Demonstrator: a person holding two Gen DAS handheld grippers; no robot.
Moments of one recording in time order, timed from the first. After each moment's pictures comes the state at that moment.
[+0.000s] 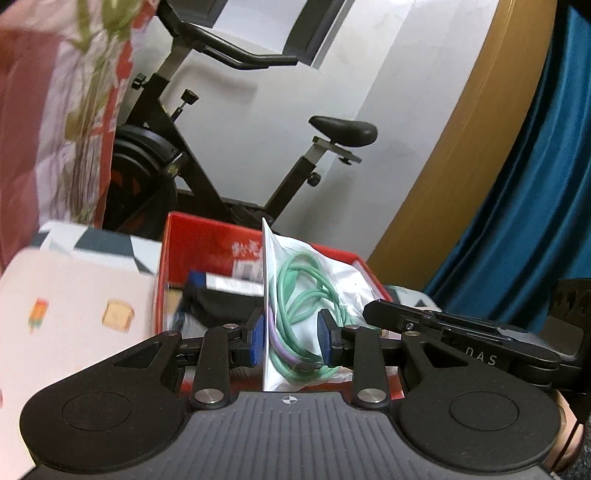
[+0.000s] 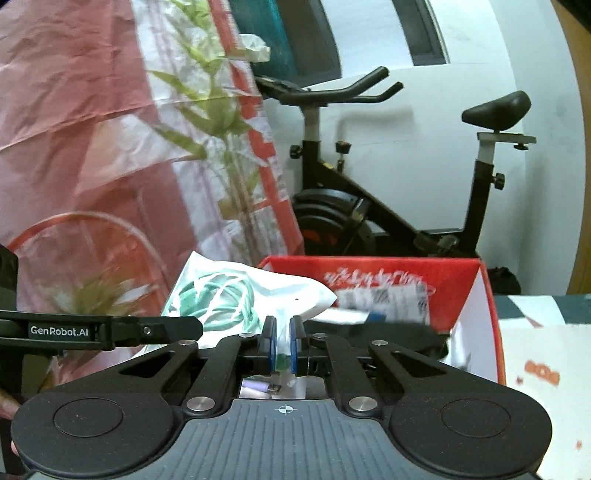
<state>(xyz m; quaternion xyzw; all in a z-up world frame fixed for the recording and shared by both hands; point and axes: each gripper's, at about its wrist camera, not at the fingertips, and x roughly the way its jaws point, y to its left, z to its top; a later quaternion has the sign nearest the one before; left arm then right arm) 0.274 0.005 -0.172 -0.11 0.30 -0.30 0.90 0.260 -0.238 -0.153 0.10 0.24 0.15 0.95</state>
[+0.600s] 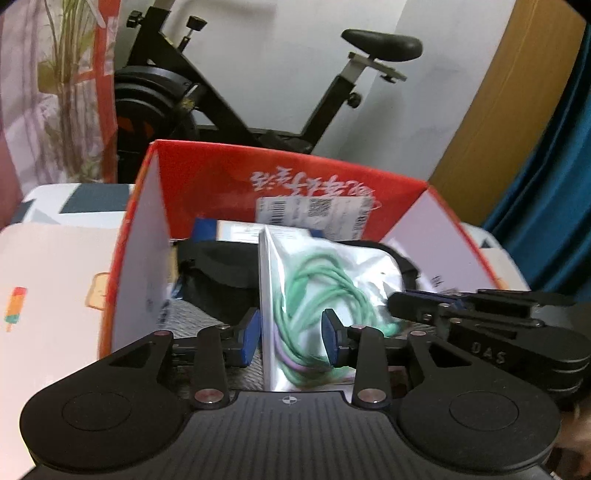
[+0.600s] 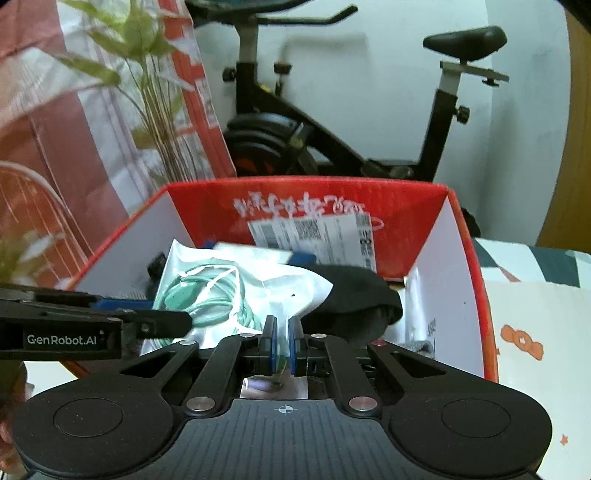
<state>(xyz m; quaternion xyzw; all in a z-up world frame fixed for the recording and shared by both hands) 0.352 -0.049 -0.223 -0.03 0.40 -0.25 0.88 0.335 -0.252 -0.227 0.06 0.37 0.07 0.92</state>
